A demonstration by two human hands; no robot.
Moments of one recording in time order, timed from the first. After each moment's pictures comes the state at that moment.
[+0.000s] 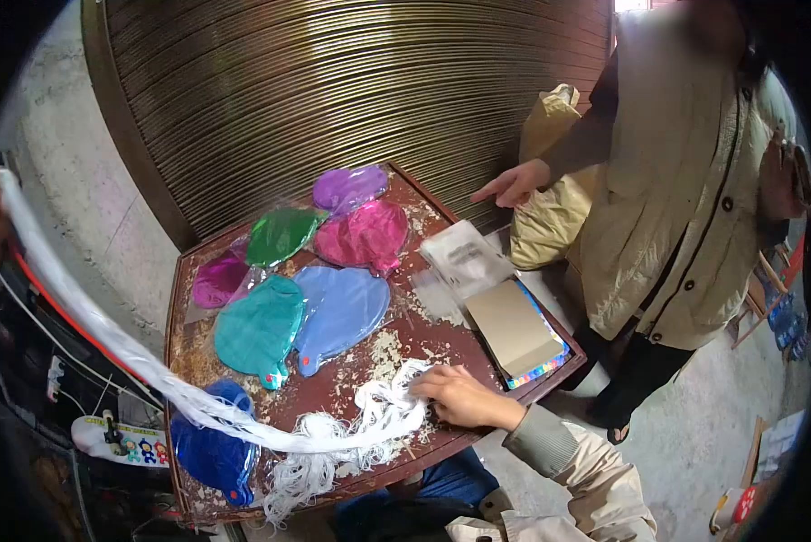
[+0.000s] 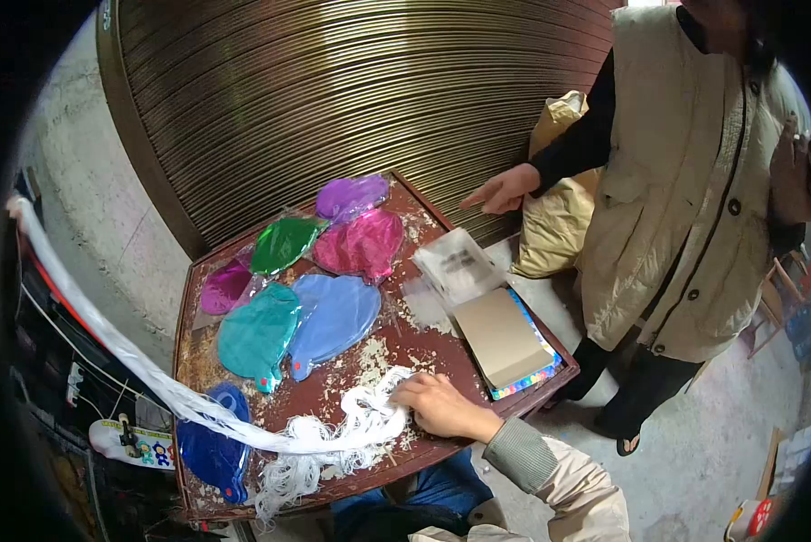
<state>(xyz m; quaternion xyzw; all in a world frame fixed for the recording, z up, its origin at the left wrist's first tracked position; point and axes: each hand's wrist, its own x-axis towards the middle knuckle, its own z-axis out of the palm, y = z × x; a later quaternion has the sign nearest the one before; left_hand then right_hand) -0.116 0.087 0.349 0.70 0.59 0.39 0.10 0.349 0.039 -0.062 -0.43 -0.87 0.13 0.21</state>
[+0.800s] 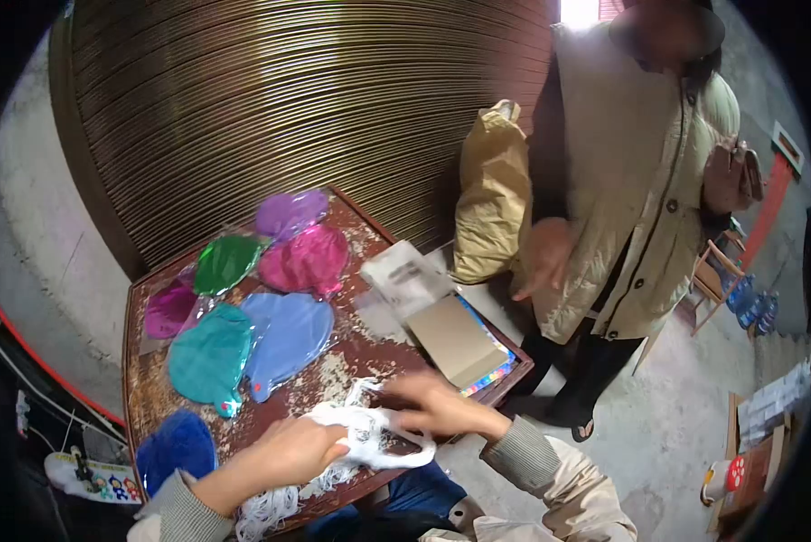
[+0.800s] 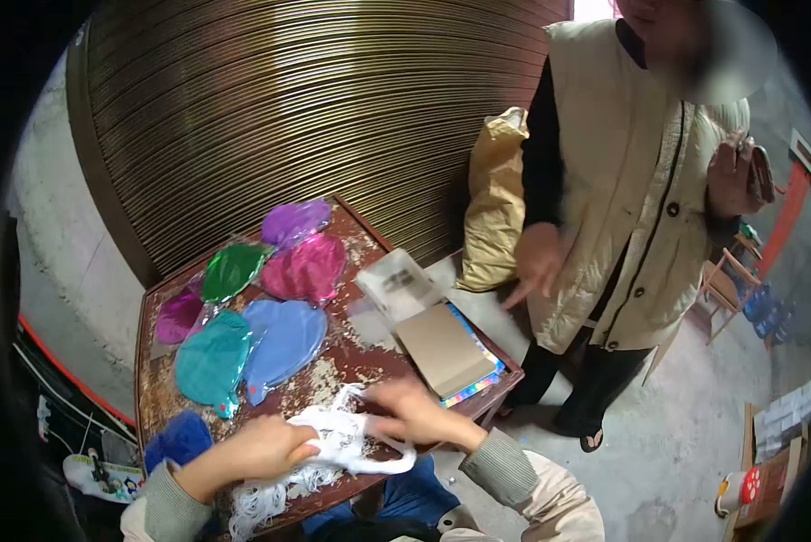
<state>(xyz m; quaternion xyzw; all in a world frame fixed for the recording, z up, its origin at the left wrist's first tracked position) 0.120 0.076 0.075 0.92 0.31 -0.14 0.17 0.367 0.046 -0.050 -0.43 -0.82 0.18 0.34</state>
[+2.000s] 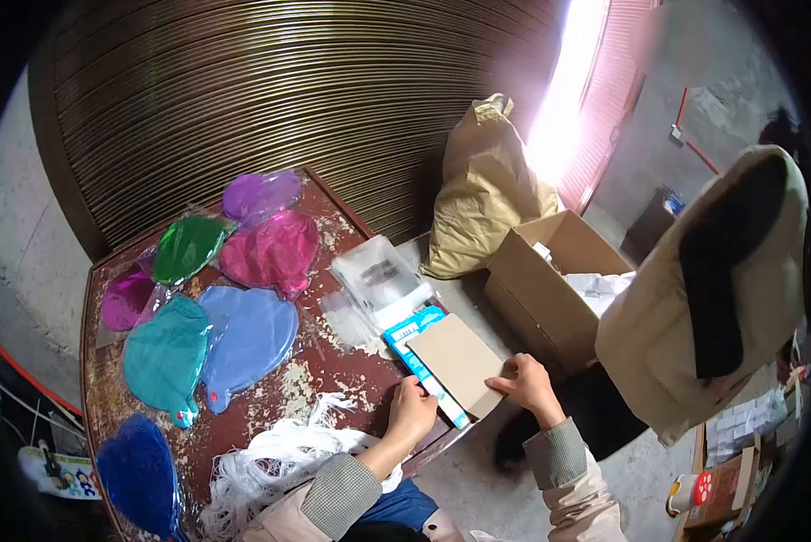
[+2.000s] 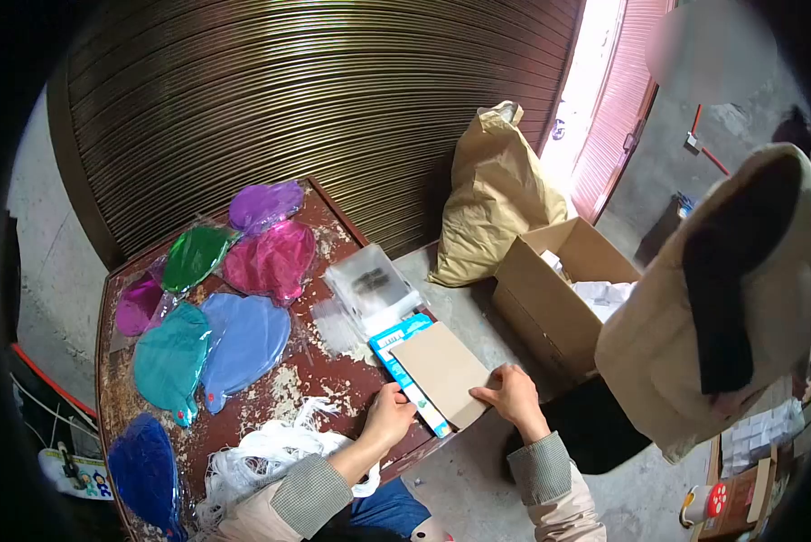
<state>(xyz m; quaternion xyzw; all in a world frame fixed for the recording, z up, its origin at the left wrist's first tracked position) 0.321 0.098 -0.141 0.63 0.46 0.26 0.57 0.518 0.015 -0.071 -0.87 -0.46 0.16 0.10</state>
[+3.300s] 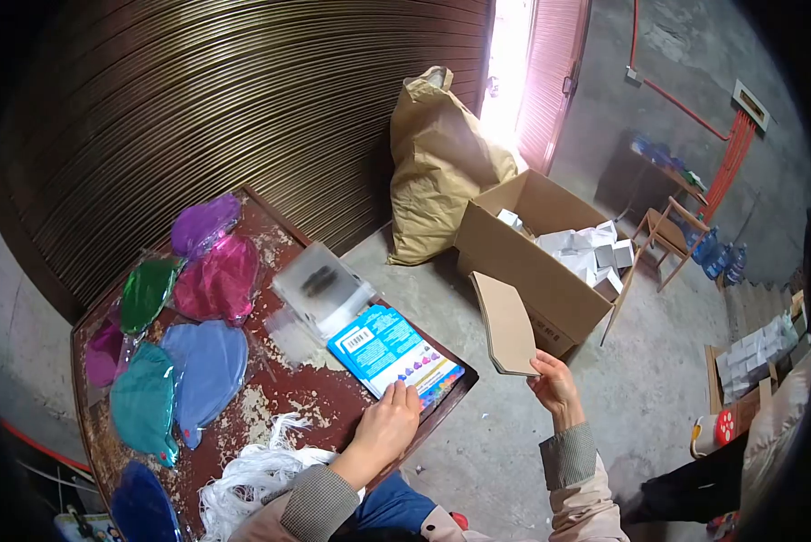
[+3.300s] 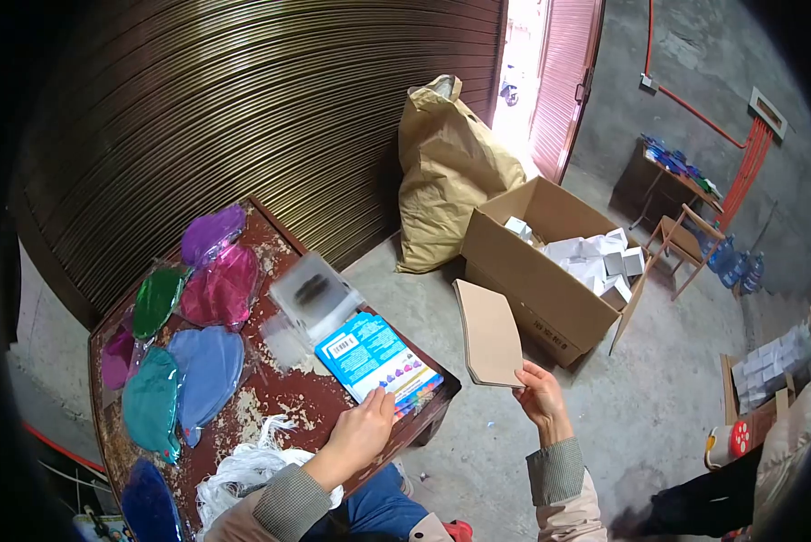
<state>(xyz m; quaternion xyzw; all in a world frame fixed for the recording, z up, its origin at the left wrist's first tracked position) 0.334 0.087 -0.089 0.97 0.17 0.17 0.00 0.582 -0.079 -0.108 -0.46 -0.08 0.41 0.78</state>
